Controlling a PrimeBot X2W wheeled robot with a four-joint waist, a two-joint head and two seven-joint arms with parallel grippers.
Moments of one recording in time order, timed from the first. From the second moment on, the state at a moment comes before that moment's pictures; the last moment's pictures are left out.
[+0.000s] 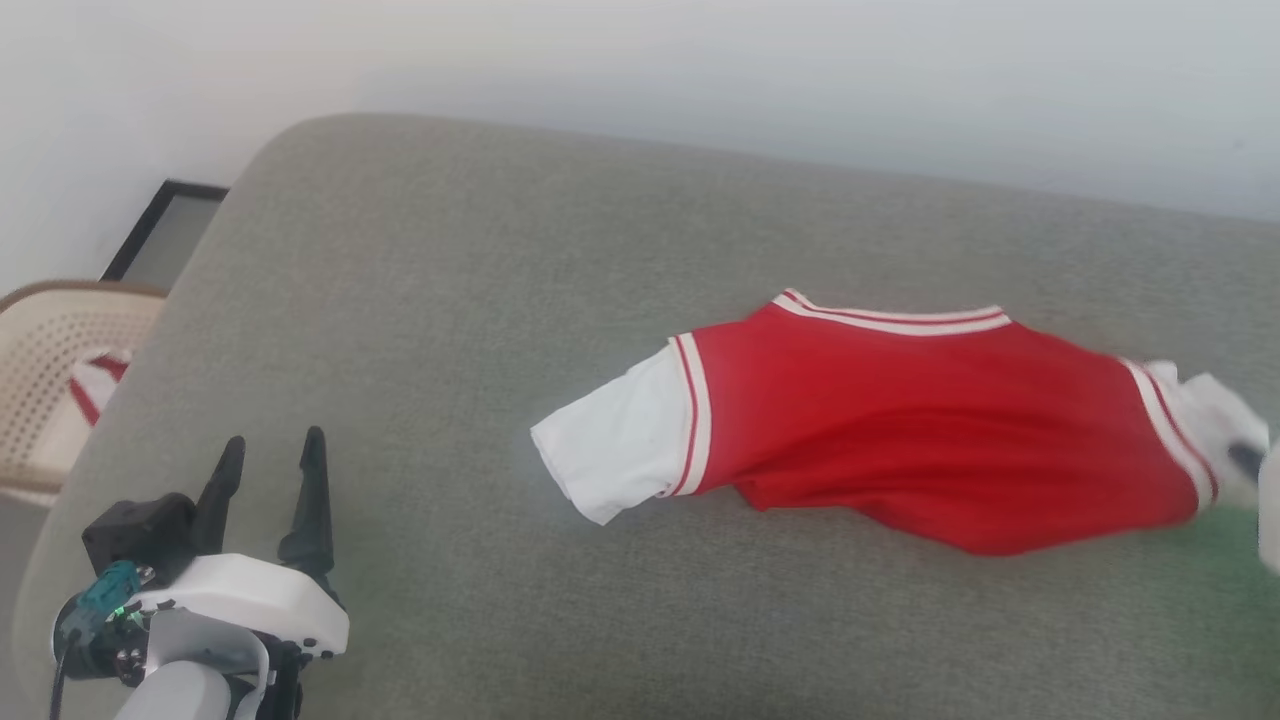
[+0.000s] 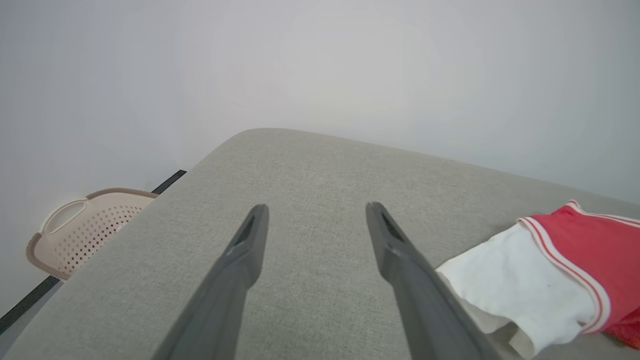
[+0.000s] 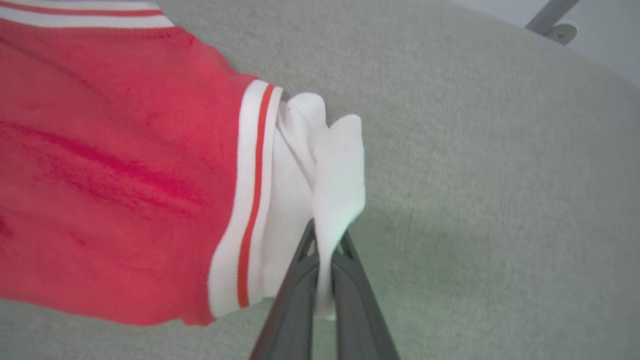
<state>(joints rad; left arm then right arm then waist) -0.14 0.46 -0.27 0.17 -0.69 0.21 -0.23 -0.44 -0.71 0.31 0.54 0.70 0.13 0.45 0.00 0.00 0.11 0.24</state>
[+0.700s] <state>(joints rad) -0.18 0.53 -0.31 0.13 -0.70 0.17 -0.10 -0.40 -0.55 0.21 0.55 0.59 0.13 0.36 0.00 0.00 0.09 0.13</state>
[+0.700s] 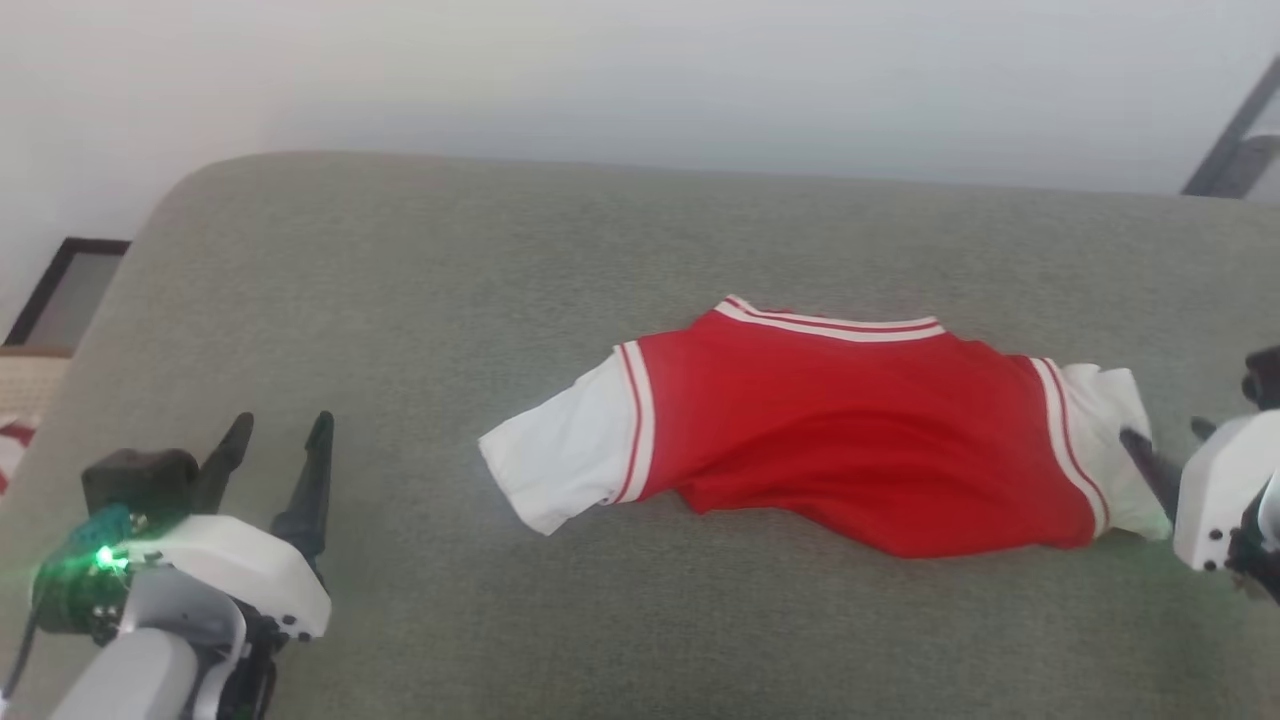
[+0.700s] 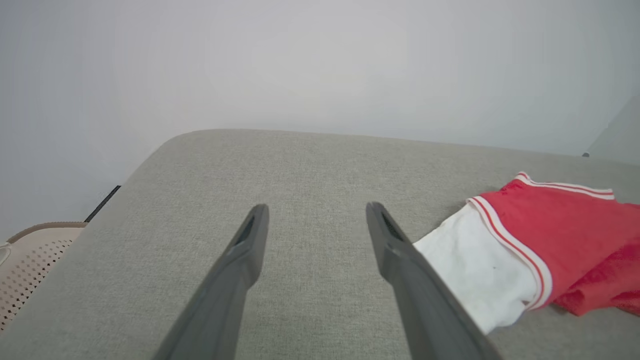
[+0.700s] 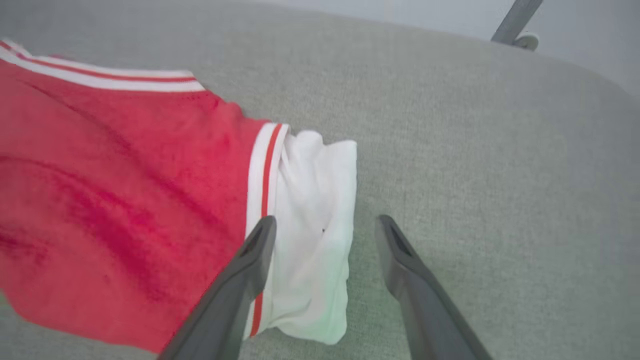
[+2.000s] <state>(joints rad) -0.44 0.63 -0.42 0.30 -0.86 0.12 0.55 -0.27 -0.23 -0.12 0.07 0.22 0.13 -0.15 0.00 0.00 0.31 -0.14</state>
